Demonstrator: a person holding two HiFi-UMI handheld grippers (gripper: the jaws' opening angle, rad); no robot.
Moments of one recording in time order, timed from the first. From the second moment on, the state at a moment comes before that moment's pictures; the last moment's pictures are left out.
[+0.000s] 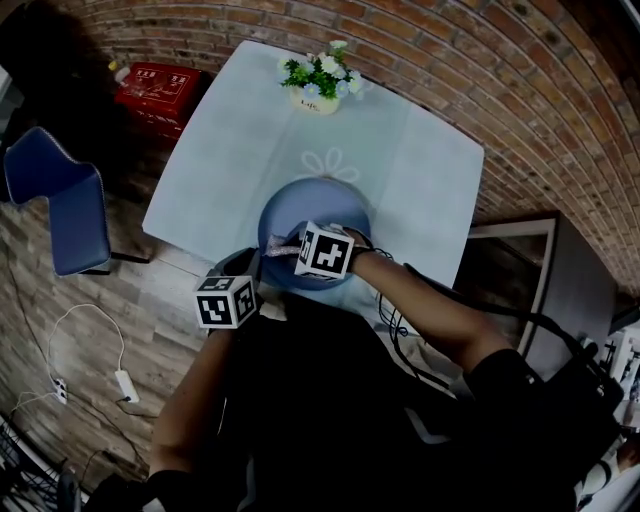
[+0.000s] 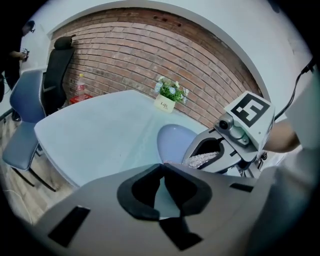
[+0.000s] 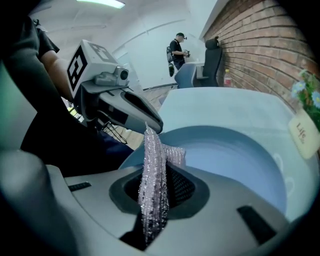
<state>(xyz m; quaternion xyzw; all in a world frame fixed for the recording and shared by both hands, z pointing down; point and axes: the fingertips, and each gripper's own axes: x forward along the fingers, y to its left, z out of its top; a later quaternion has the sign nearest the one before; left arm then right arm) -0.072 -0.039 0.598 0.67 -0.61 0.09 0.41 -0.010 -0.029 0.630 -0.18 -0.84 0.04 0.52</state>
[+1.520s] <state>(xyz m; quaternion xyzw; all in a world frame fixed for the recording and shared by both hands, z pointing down) -0.072 -0.085 0.591 0.76 -0.50 0.20 0.36 -0.006 -0.096 0.607 -0.07 -0.87 -0.09 0.48</state>
